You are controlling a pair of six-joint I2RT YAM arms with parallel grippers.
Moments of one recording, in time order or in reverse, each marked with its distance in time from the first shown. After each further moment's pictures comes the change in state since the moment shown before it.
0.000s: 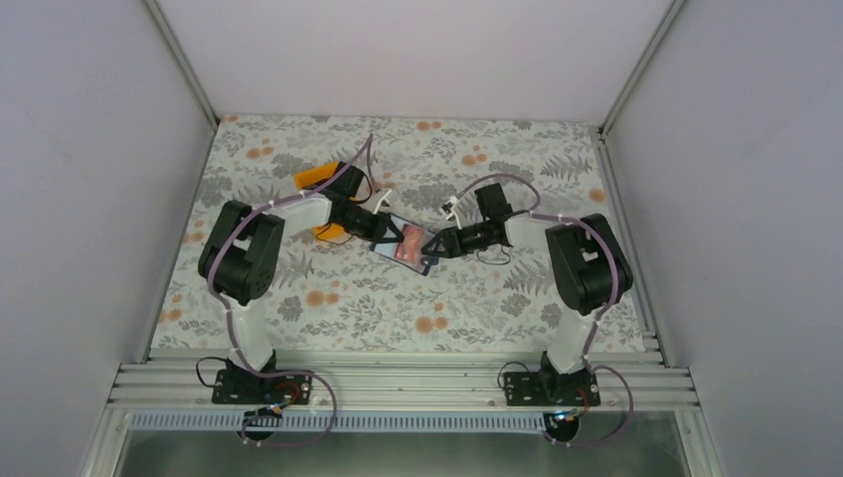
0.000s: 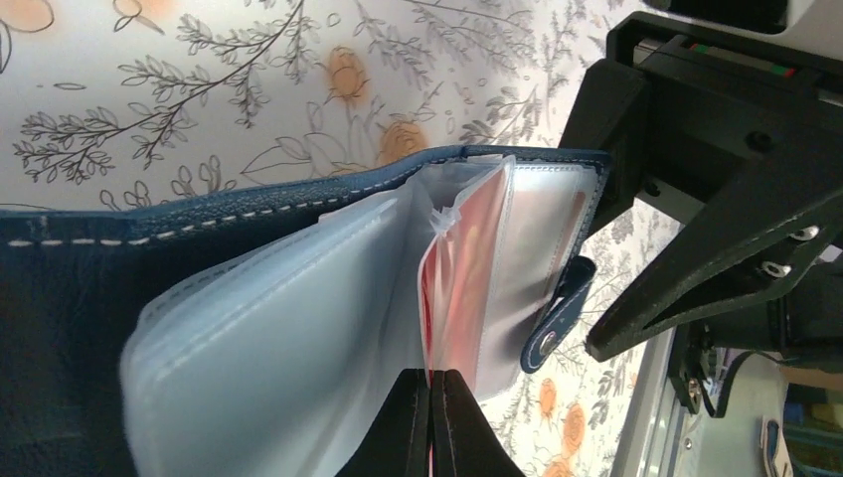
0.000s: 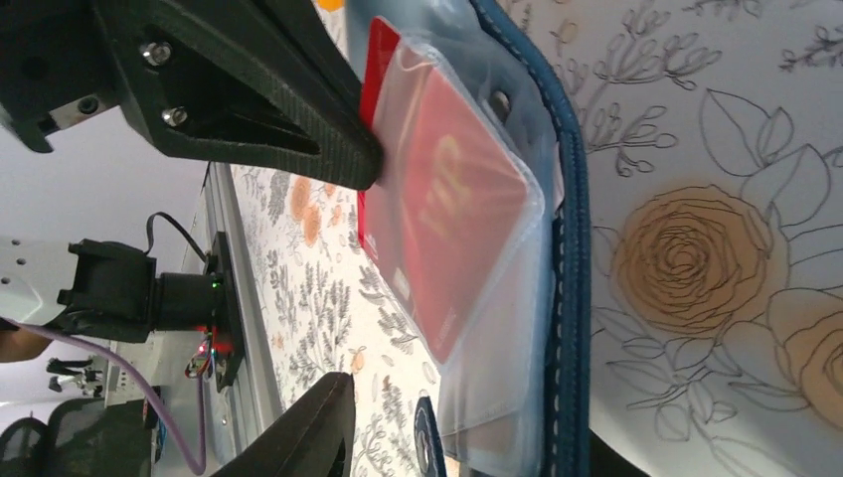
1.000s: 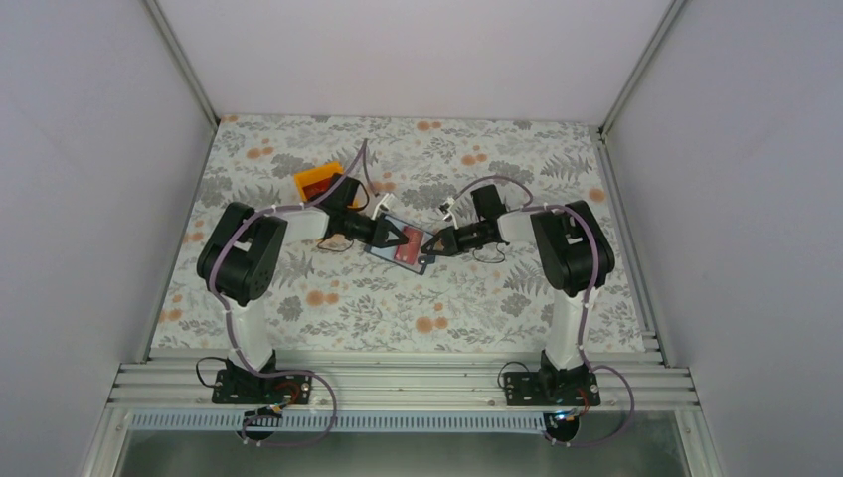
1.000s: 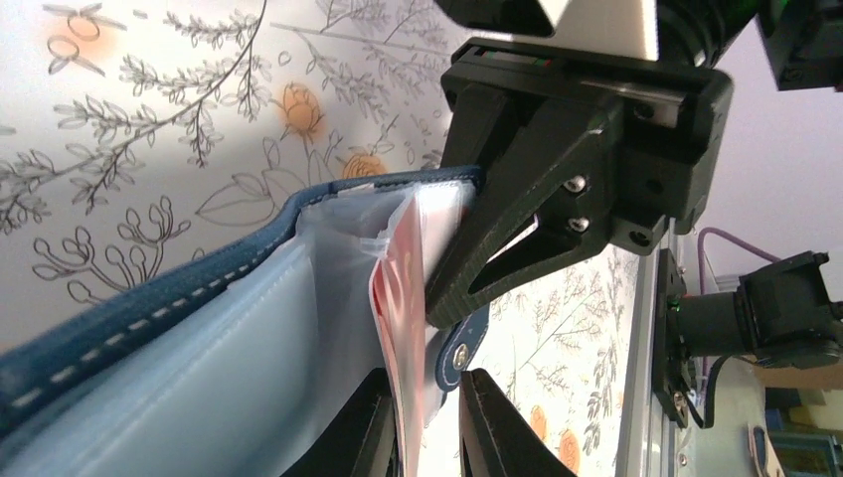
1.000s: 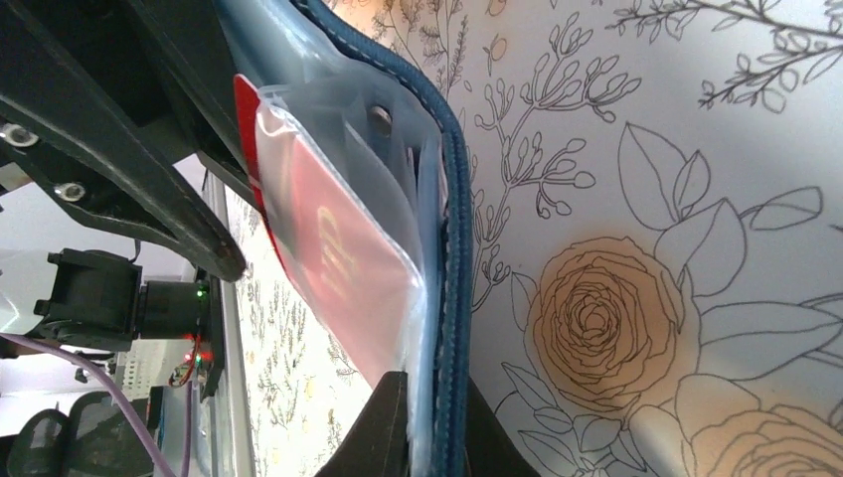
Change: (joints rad) left arm 0.001 0.018 -0.155 0.332 0.105 -0.074; right arm -0.015 0.185 0.051 0.101 -0.045 0.001
